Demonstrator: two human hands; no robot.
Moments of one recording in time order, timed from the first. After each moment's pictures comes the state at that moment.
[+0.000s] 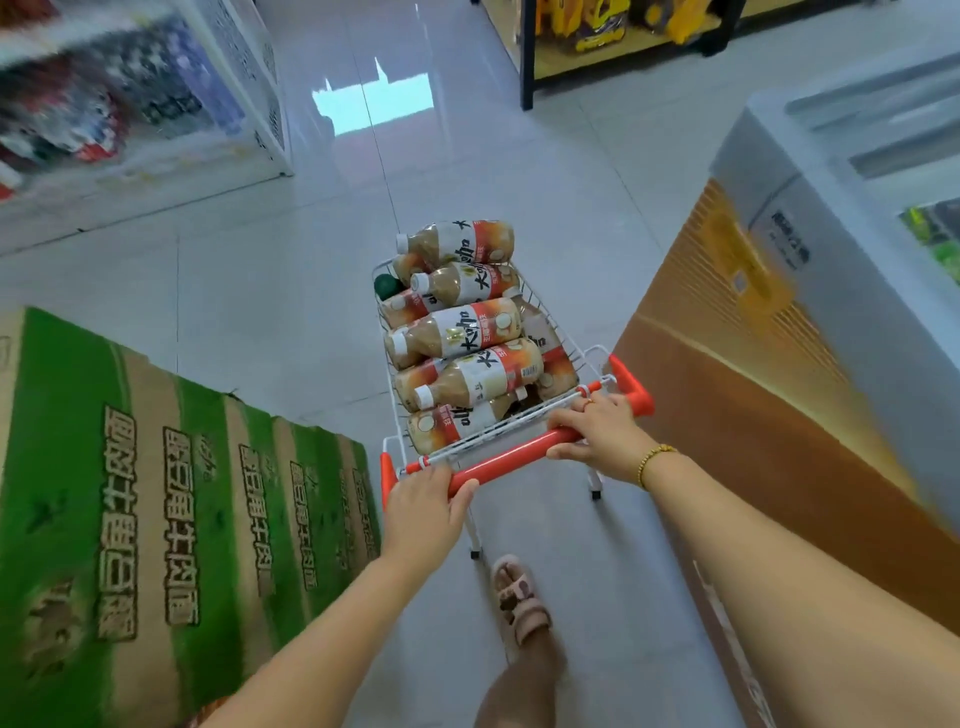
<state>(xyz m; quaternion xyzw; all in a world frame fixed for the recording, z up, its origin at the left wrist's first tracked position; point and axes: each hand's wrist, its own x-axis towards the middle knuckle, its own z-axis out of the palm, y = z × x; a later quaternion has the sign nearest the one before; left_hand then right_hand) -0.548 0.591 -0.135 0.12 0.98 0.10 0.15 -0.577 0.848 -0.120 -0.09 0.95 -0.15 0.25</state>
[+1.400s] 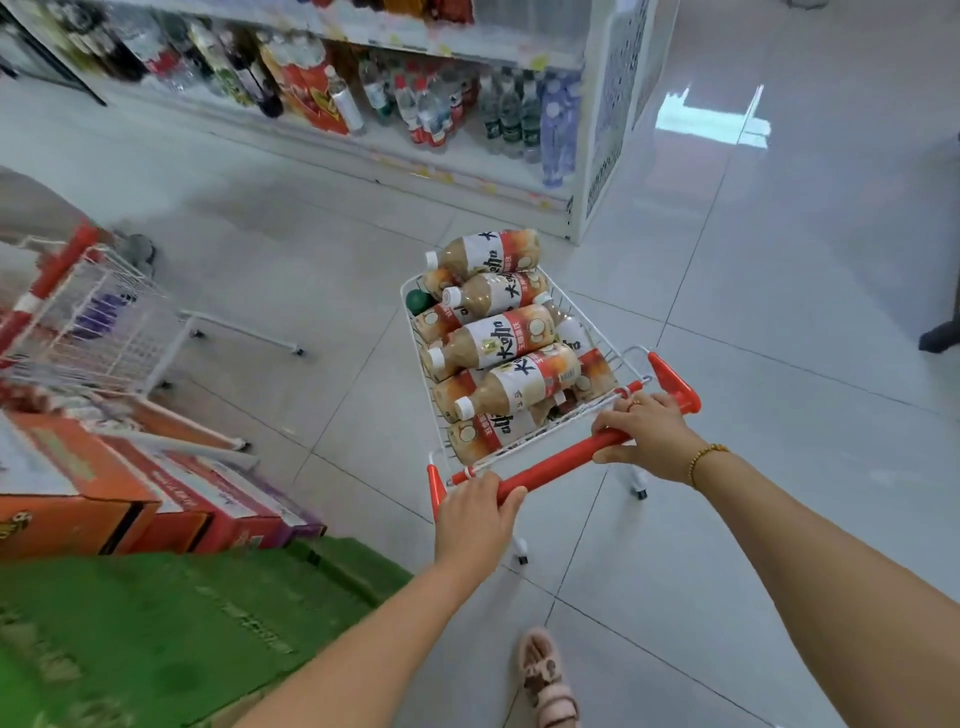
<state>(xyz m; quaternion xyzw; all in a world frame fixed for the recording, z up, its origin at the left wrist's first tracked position) -1.068 0.448 -0.125 -0.26 0.94 0.20 0.13 -1.264 0.606 -0.113 -0.42 0.86 -0.05 0.29</state>
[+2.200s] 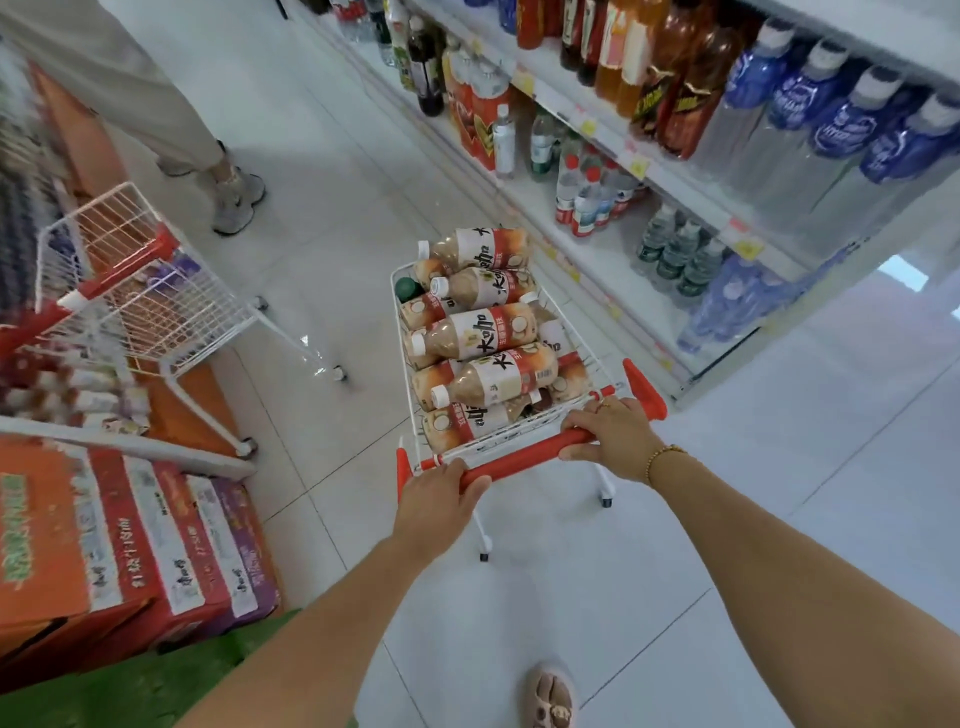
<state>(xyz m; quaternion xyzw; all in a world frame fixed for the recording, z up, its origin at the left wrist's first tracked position) -1.330 0.166 -0.120 -0.40 0.89 0.20 0.10 -1.576 0.247 -0.114 -0.59 0.75 0.00 0.29</state>
